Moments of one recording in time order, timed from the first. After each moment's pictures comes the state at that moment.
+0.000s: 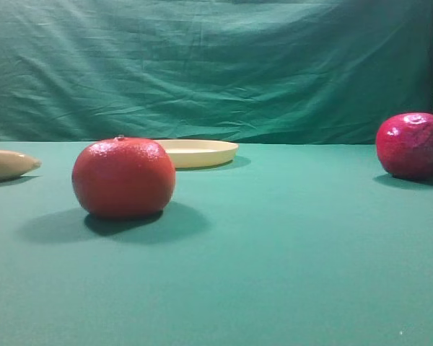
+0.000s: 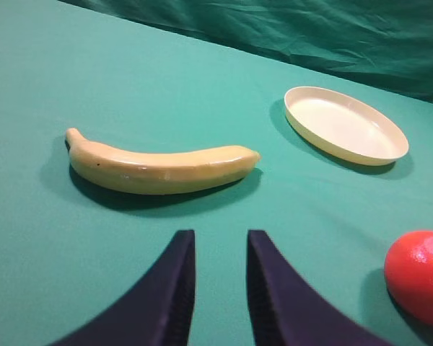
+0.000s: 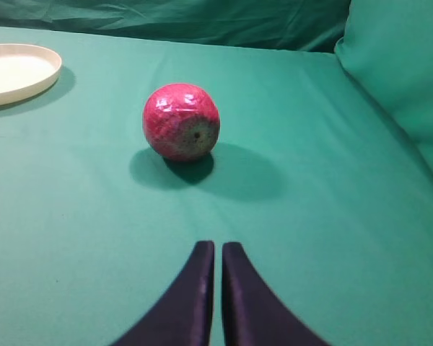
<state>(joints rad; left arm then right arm) 0.18 0.01 0.02 -0.62 0.37 0.53 0.09 -0.02 0.02 -0.06 0.38 0.05</state>
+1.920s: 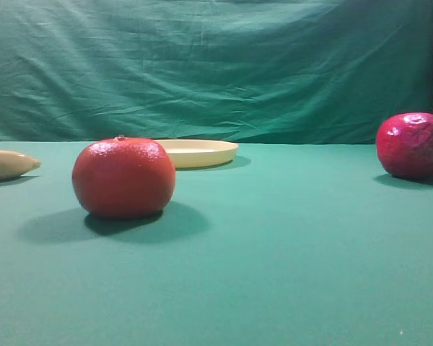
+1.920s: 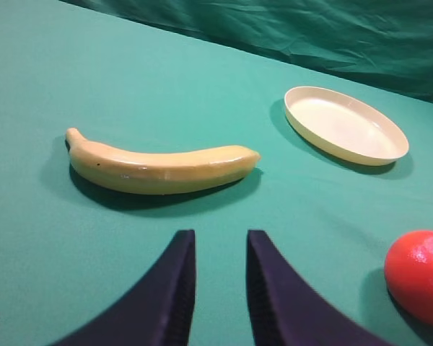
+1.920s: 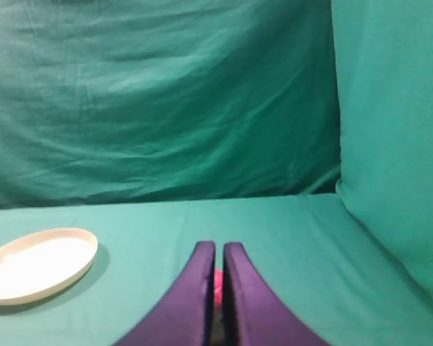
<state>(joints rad) 0.18 0.01 0.02 -0.62 0.37 0.53 0.09 0.26 -0.28 0.03 0.22 0.07</state>
